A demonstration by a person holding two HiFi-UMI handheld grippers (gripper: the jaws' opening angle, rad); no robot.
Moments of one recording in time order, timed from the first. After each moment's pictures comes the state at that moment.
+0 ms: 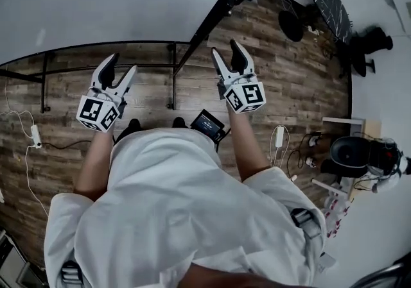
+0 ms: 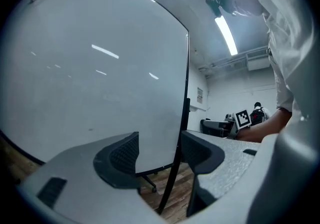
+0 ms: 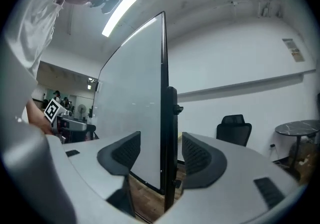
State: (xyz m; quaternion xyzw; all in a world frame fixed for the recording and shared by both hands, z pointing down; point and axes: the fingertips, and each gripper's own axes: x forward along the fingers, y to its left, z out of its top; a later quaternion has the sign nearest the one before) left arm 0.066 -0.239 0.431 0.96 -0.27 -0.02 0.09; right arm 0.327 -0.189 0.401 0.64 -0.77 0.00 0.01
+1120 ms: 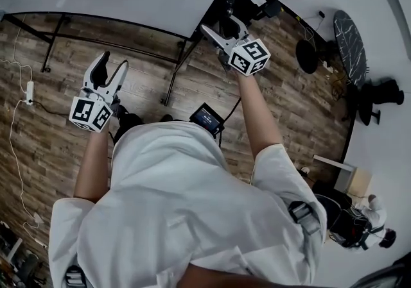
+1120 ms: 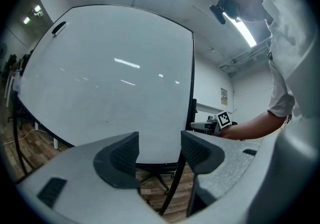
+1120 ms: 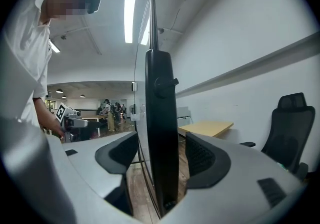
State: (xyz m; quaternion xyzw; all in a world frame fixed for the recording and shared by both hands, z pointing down) left arm 0.075 -0.177 0.435 0.90 -0.42 -0.04 0.10; right arm 0.330 -0.278 0.422 0.38 -0.92 0.05 0.04
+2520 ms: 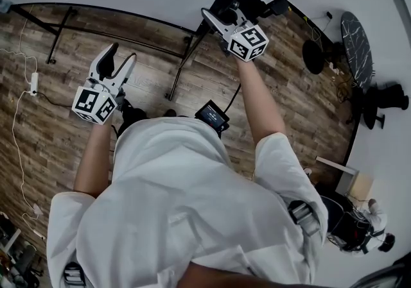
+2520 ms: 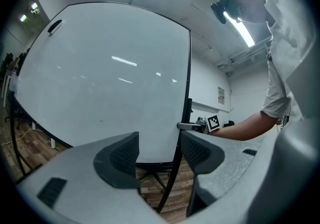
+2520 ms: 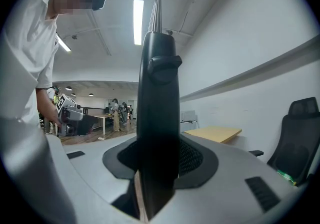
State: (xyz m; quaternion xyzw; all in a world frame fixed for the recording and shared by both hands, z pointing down) left arm 0.088 -0.165 0.431 0.91 -0.40 -0.03 0.10; right arm 0.310 -0.295 0.429 0.34 -0.94 0.01 0.03
